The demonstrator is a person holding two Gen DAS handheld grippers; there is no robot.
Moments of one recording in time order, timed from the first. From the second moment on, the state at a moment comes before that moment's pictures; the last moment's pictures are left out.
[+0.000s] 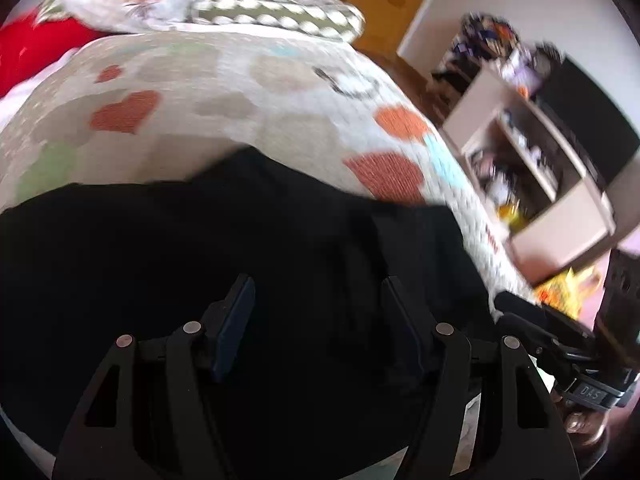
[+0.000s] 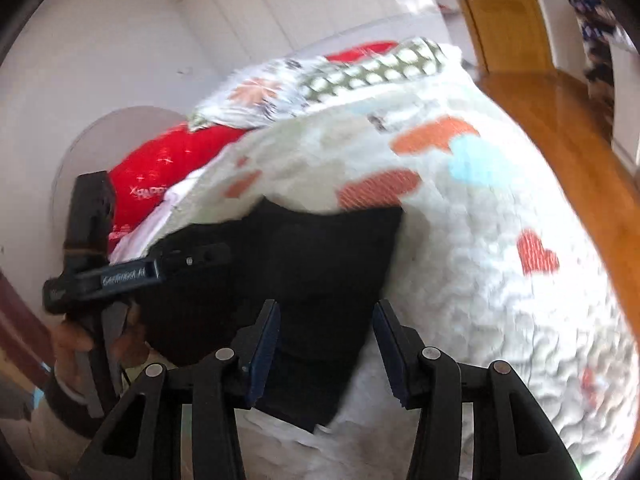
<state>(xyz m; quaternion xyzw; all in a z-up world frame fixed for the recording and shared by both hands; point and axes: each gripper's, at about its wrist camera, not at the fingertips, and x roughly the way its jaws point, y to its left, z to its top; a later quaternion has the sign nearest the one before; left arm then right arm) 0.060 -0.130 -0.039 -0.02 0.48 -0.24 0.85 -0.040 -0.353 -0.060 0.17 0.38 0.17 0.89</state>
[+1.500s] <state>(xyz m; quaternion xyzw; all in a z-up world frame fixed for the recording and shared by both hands) 0.048 -0.132 -0.040 -0.05 0.49 -0.21 0.85 -0.037 -0.338 -0.052 0.17 0.35 0.23 0.89</state>
